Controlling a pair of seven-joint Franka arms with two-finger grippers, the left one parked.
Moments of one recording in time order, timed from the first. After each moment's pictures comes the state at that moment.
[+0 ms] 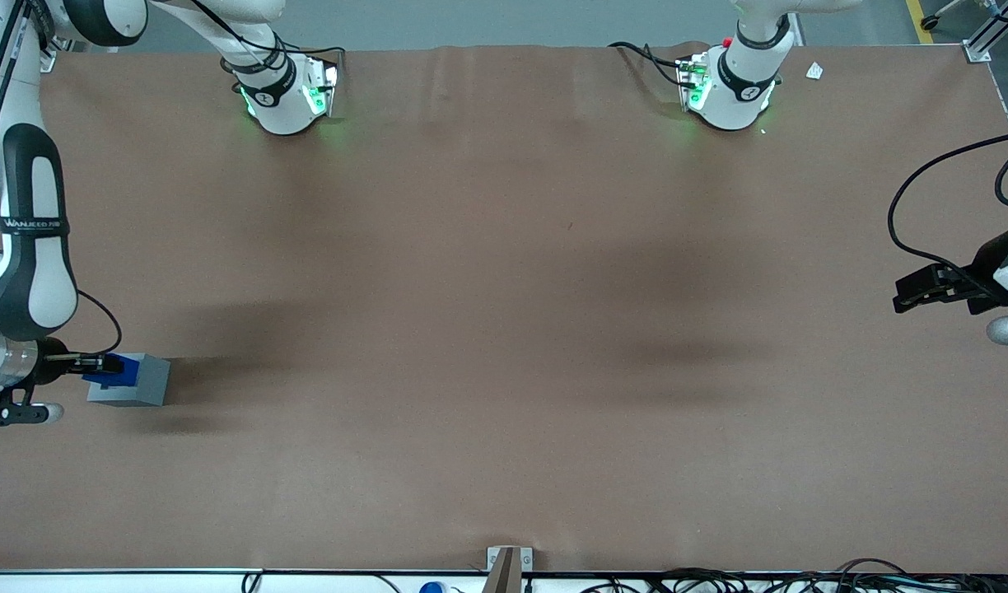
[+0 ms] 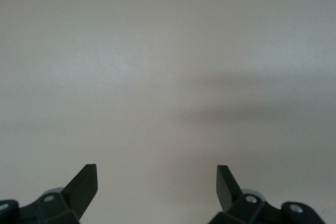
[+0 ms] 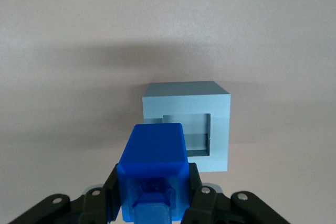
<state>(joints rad) -0.17 0.64 -0.11 -1.41 0.02 1.93 -0.26</state>
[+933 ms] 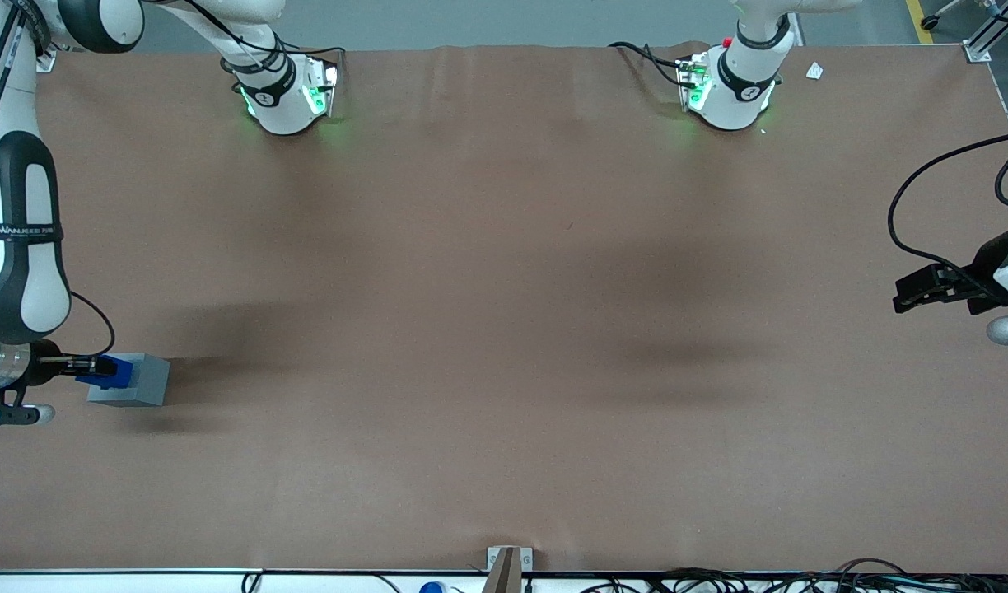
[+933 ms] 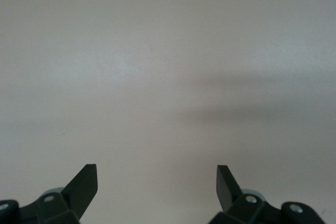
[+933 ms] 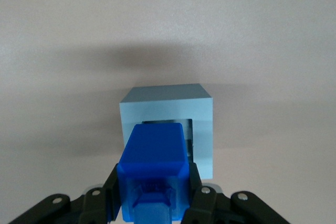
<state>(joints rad) -0.20 0.67 -0.11 -1.41 0.02 1.96 -0.27</state>
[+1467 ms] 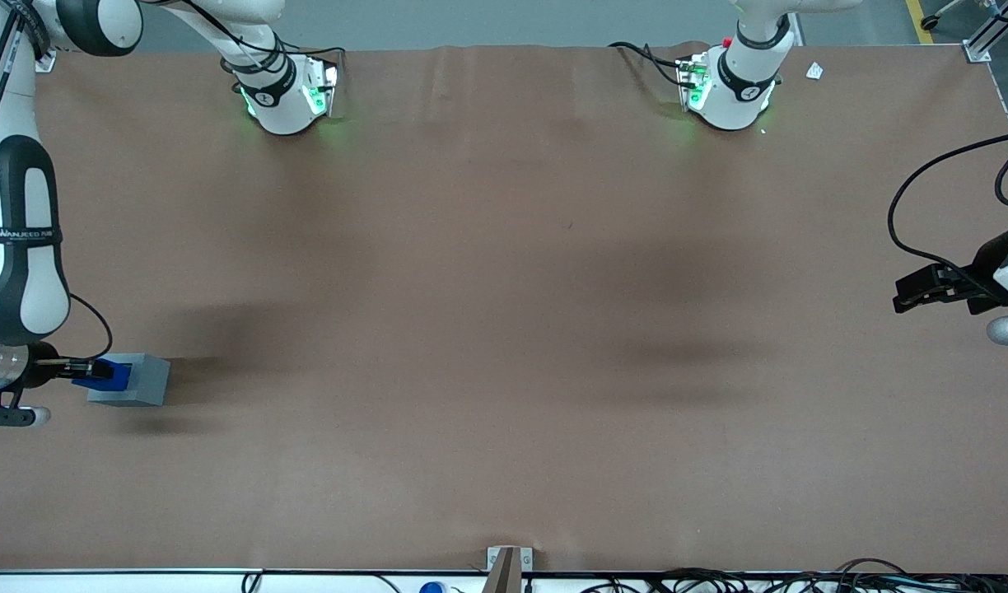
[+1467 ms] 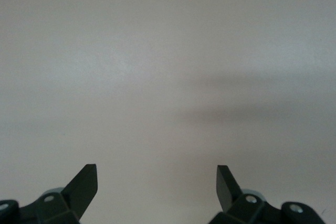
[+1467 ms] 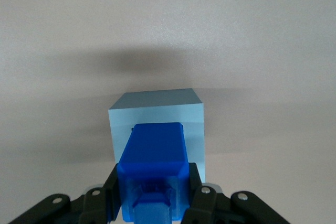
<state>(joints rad) -0.21 0.68 -0.11 -1.41 0.02 1.99 -0.27</state>
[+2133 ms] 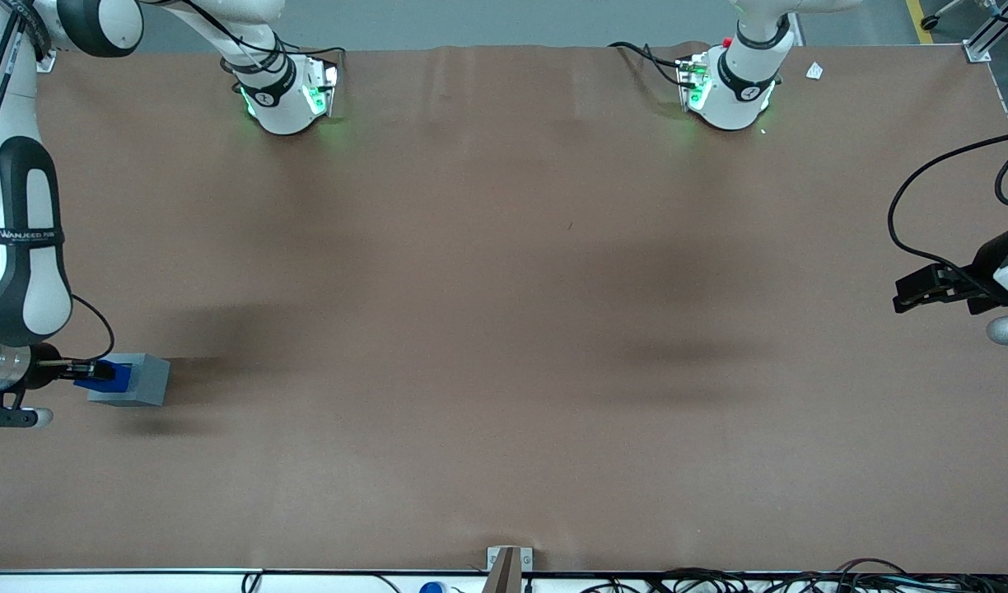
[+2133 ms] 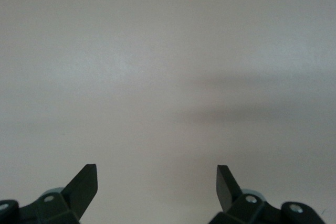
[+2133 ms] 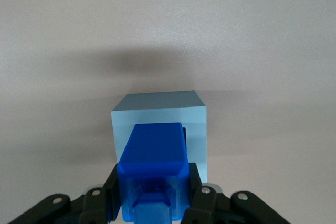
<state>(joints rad) -0.21 0.68 -0.10 -1.40 0.02 1.99 -0.27</state>
